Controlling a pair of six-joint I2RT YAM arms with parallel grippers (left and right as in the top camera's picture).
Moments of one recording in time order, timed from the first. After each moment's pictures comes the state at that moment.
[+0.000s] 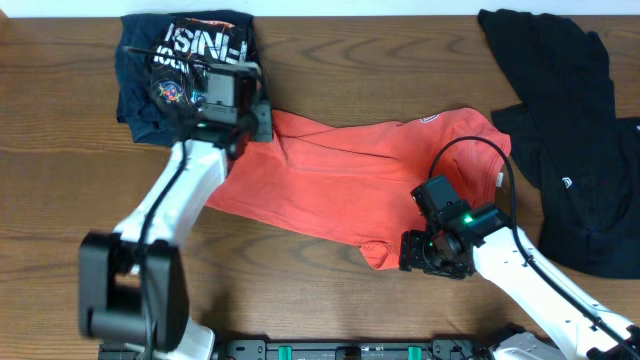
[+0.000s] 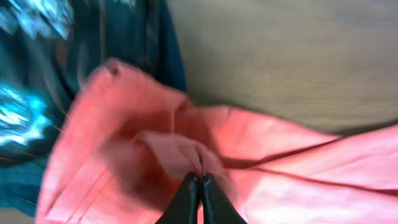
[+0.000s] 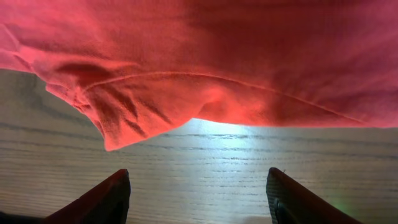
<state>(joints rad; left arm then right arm) -0.19 1.72 1.16 -0.35 0.00 -0.17 0.49 1.31 0.72 -0.91 -0.16 0.63</state>
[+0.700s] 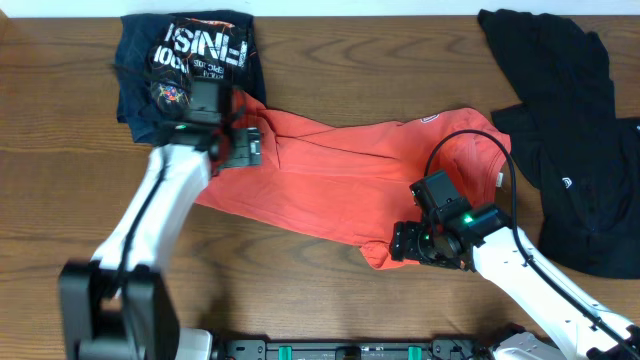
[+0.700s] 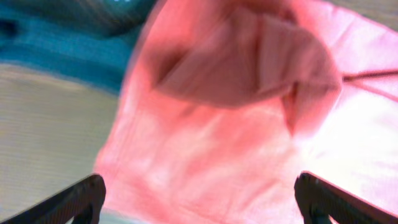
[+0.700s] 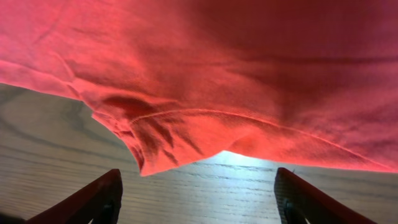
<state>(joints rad) -0.11 1.58 1.17 -0.74 -0.11 -0.18 0.49 1.31 0.72 -0.80 -0.18 0.63</state>
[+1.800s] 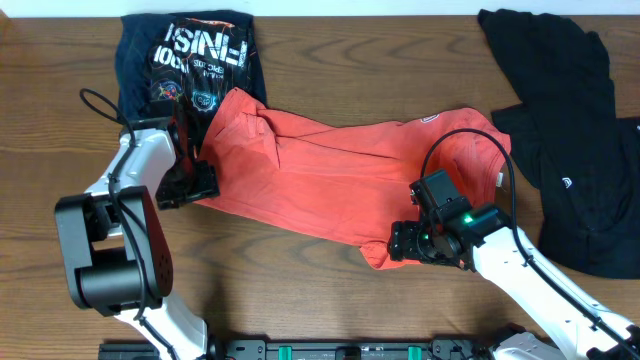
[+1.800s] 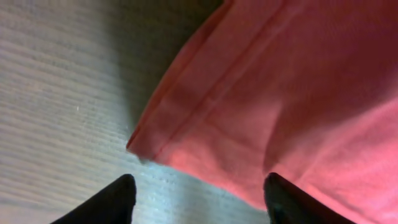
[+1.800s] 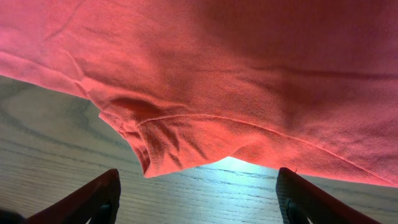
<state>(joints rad) 0.13 1.88 1.17 -0.90 -0.04 -0.15 0.49 1.31 0.72 -0.79 -0.18 0.58</state>
